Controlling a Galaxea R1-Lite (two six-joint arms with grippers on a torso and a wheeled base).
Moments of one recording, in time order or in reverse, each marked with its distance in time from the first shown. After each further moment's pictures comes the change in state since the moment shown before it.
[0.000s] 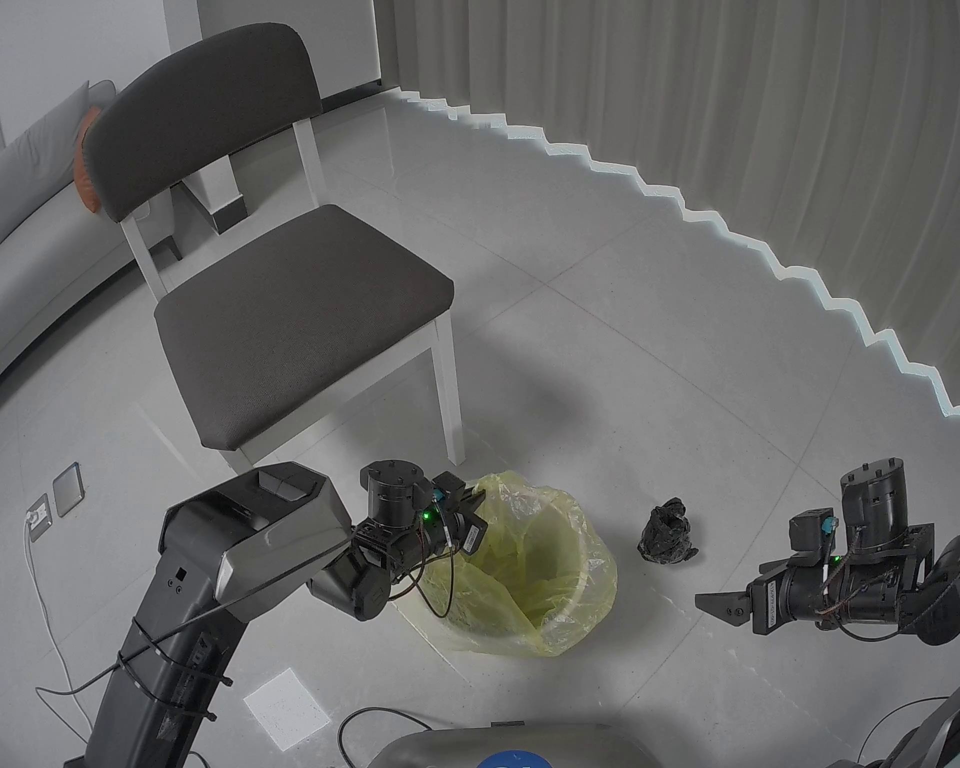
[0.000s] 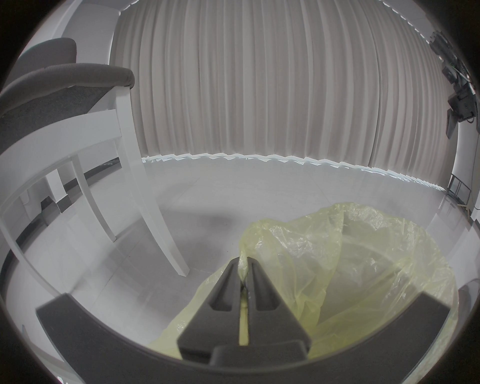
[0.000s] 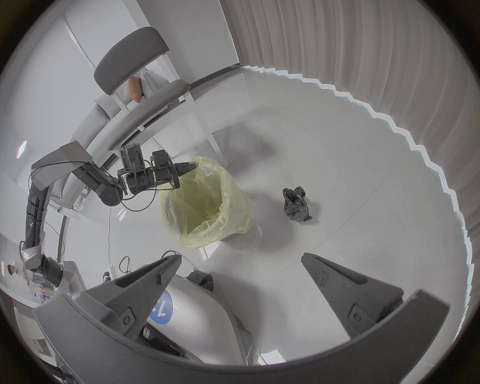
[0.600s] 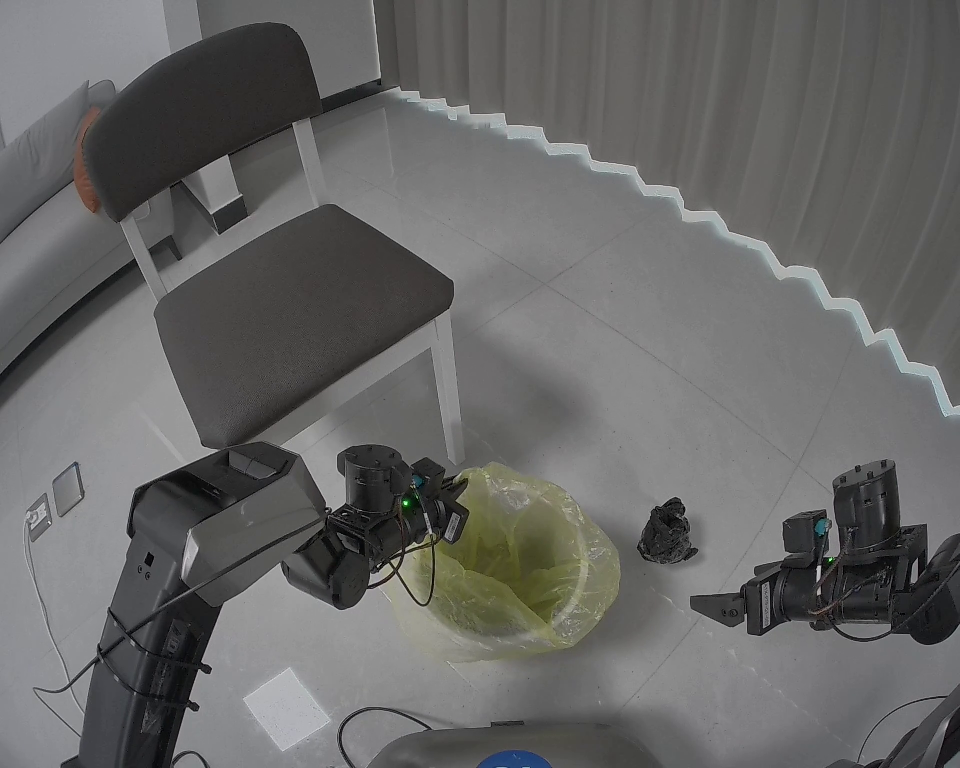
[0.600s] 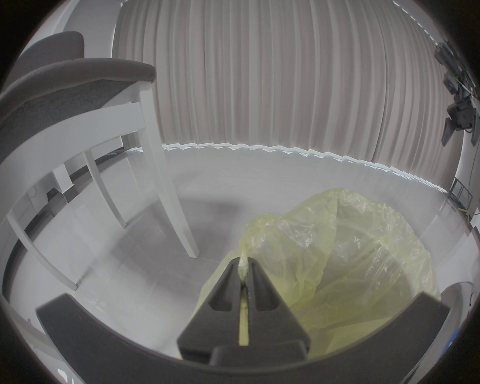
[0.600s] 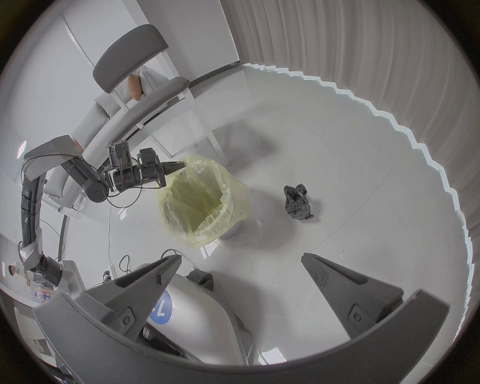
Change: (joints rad) left arm 0.035 -0.090 0.094 0.012 0.001 0.000; right arm 0.000 0.032 -0.002 -0.019 0.005 -0.001
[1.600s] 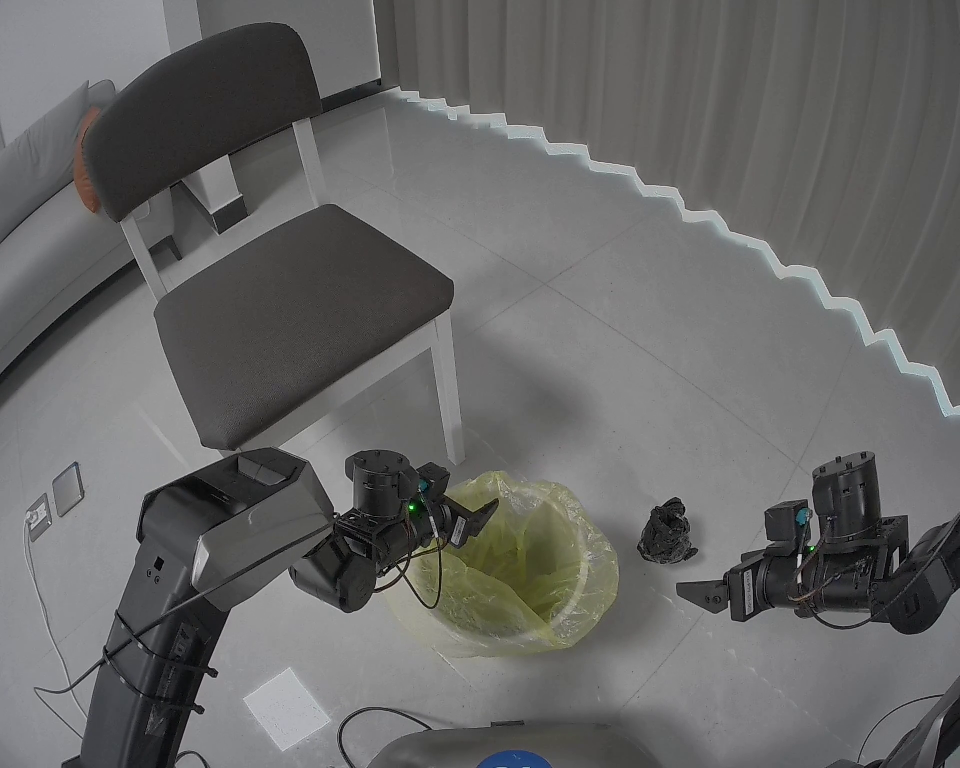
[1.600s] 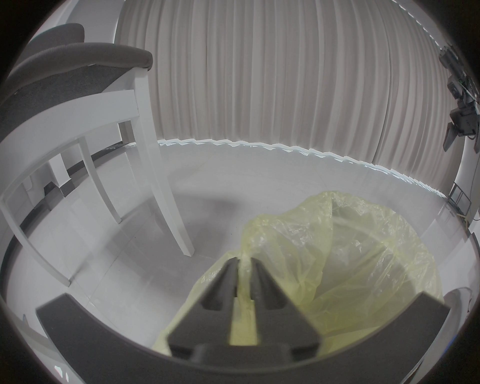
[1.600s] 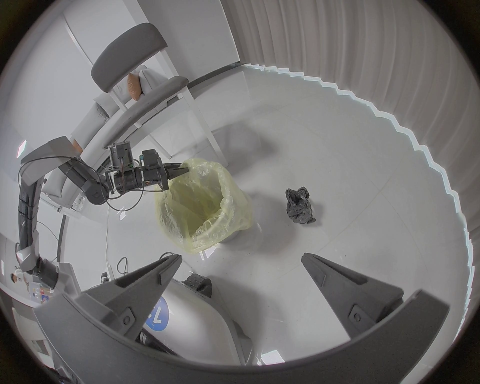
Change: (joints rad) left arm -0.011 0.026 -0.031 0.018 0.000 -0.048; right arm 0.000 0.089 -0.053 -0.053 -0.007 -0.023
